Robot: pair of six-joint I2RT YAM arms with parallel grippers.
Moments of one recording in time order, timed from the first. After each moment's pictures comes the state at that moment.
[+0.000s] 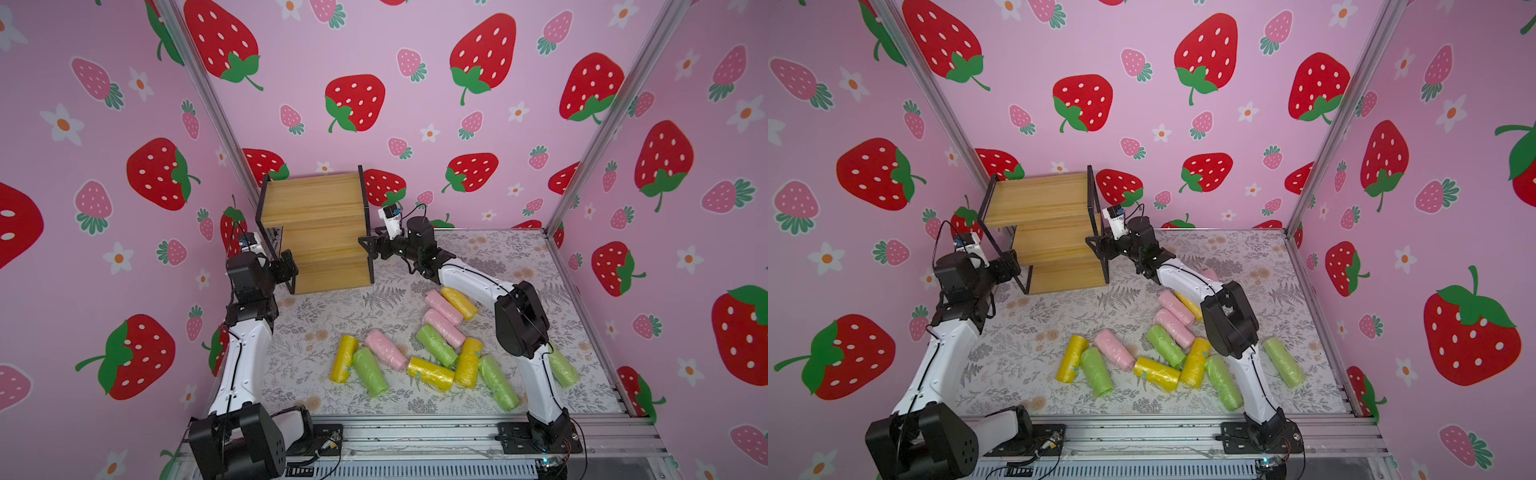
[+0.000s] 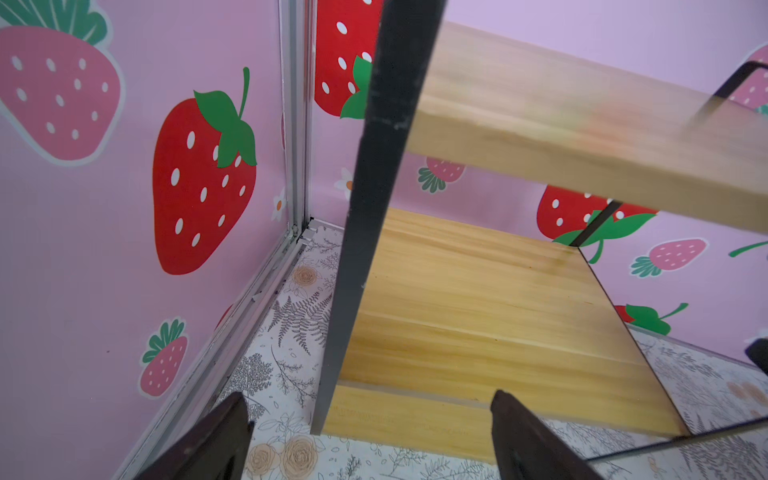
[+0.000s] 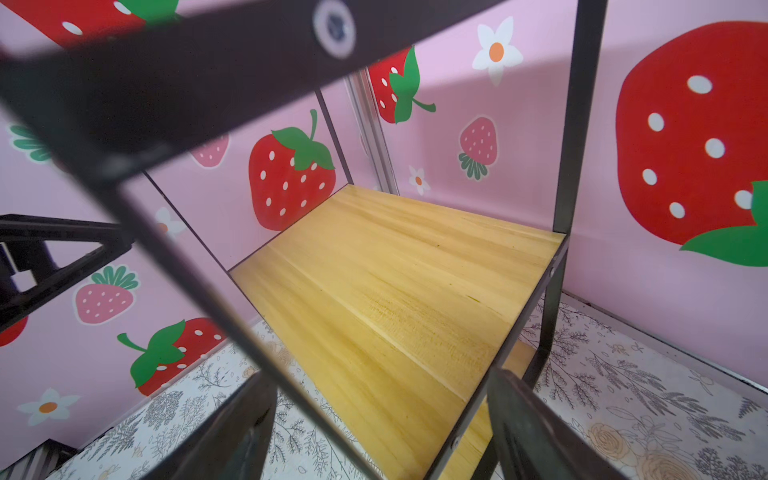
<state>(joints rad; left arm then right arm) 0.30 1.22 0.95 -0.05 0.12 -0.13 0.71 2.23 1.88 0.21 -0.33 0.25</state>
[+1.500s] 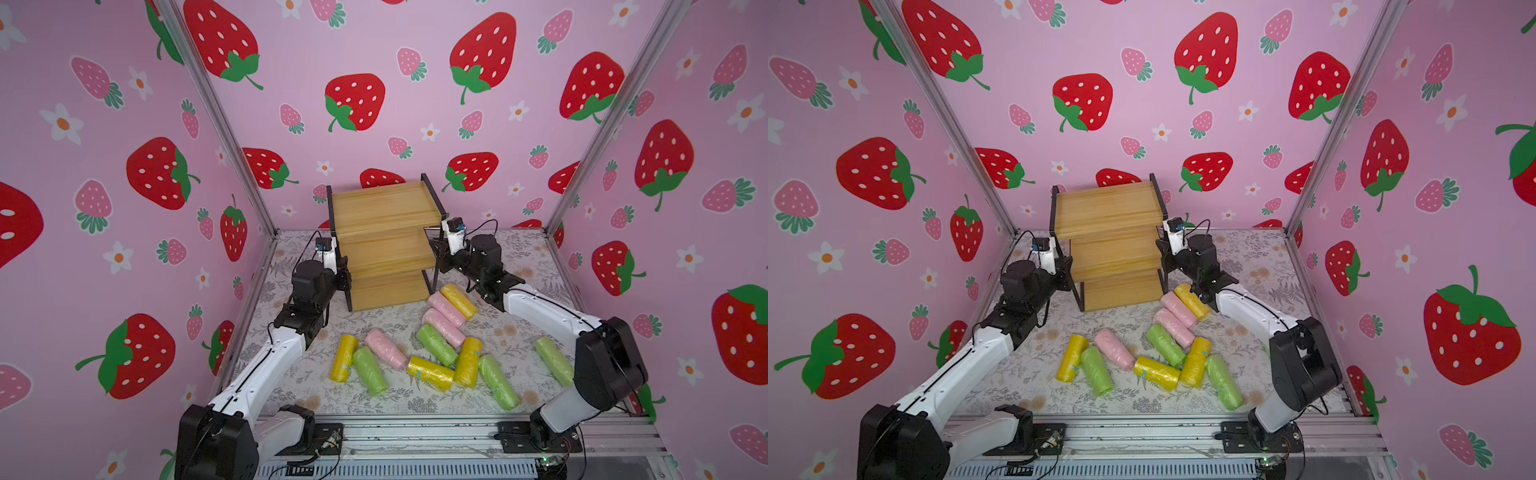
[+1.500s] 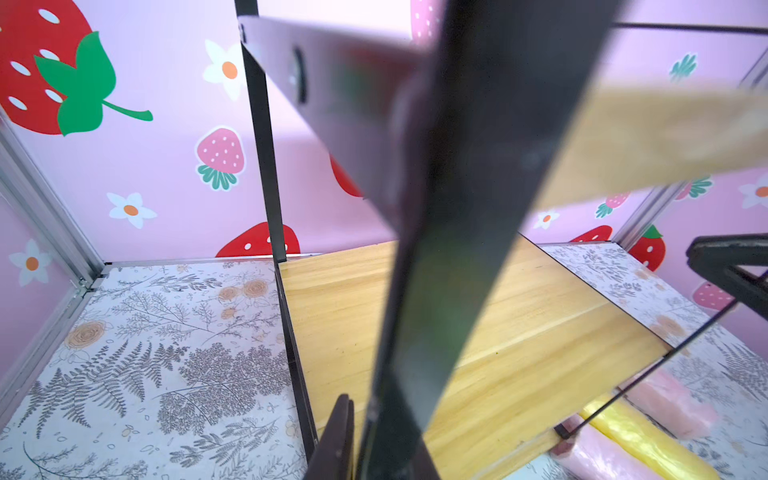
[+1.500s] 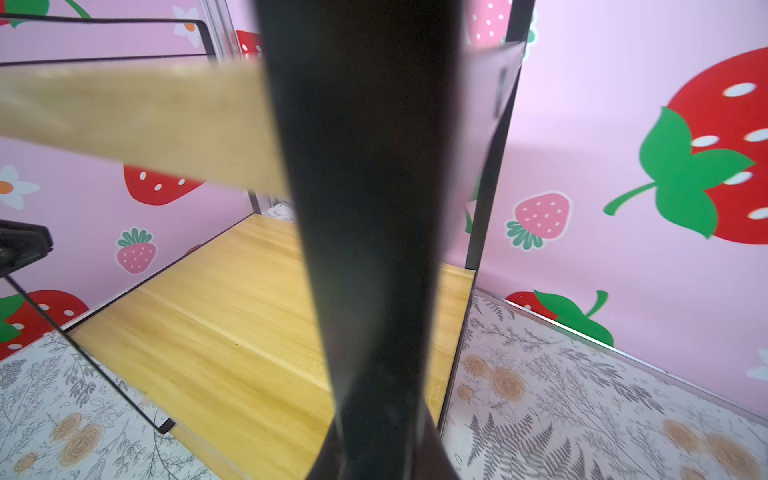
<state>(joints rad) -0.28 1.12 0.78 0.11 -0.02 -0.12 0.53 1.56 1.09 0.22 -0.14 0.06</state>
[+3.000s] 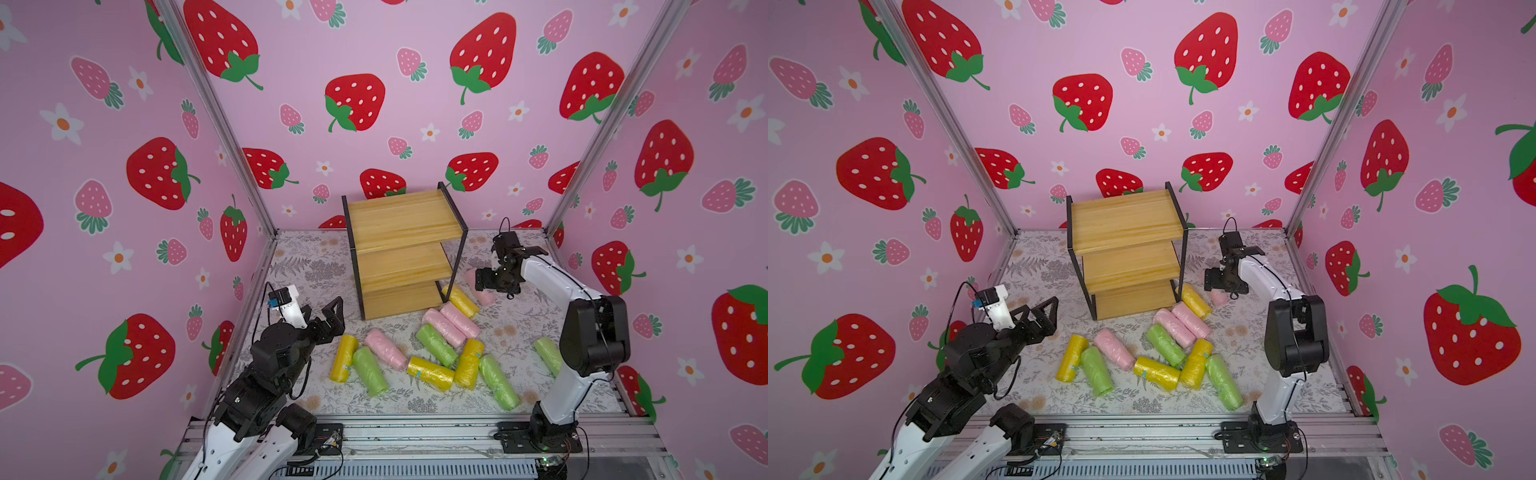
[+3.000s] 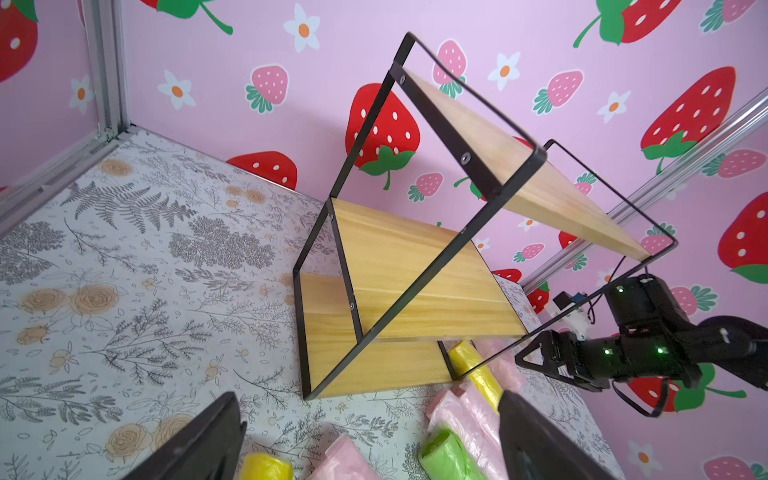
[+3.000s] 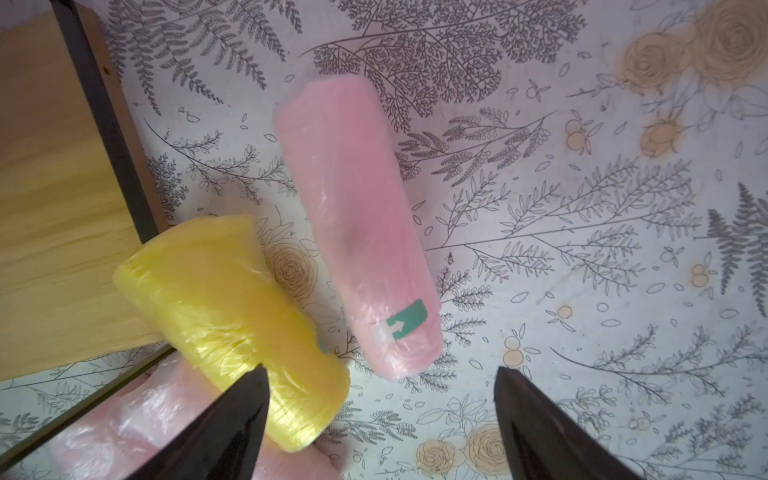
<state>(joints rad) -0.49 0.47 0.74 -0.54 -0.25 -0.57 0.21 1.83 1.45 -0.86 0.03 0.24</state>
